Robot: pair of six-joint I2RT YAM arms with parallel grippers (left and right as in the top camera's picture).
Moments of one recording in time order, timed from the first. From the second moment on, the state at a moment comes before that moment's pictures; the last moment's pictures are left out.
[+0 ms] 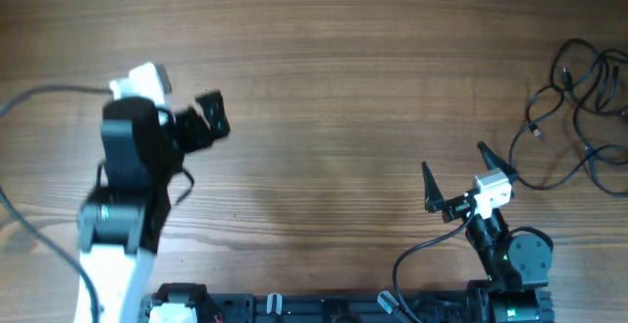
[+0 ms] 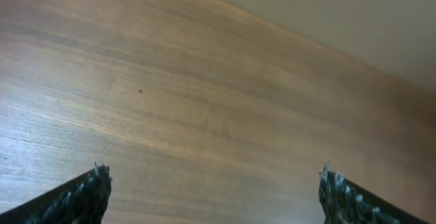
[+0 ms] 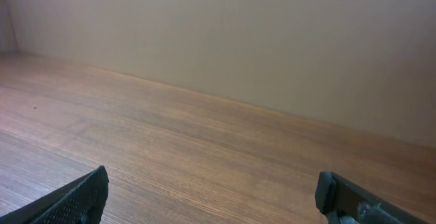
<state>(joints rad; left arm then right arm) -0.06 0.91 0.86 -0.53 0.05 -0.38 0.04 0.02 0.01 0.02 -0.27 -0.12</state>
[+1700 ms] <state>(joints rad) -0.06 0.01 0.01 0.03 0.06 -0.20 0.04 0.02 0.01 0.02 -0.28 -0.12</state>
